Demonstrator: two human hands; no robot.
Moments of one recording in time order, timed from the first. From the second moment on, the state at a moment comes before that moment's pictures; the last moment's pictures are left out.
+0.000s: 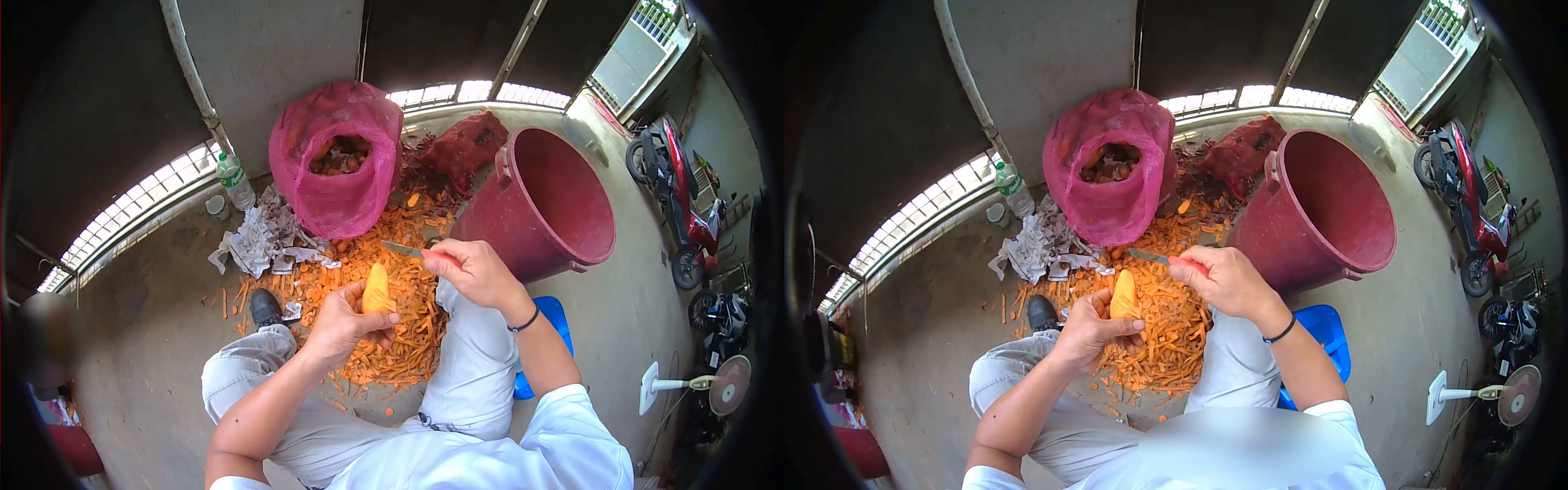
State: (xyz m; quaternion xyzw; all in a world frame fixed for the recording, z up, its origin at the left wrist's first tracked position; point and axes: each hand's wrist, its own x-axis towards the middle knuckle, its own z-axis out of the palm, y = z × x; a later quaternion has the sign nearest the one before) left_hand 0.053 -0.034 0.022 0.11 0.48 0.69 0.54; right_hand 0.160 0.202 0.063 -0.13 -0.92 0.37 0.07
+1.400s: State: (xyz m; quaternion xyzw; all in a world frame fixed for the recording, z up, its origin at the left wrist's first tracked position) left_hand 0.053 -0.041 0.036 0.14 0.31 0.71 0.61; right_hand 0.159 0.185 0.077 -0.09 -0.95 0.23 0.20
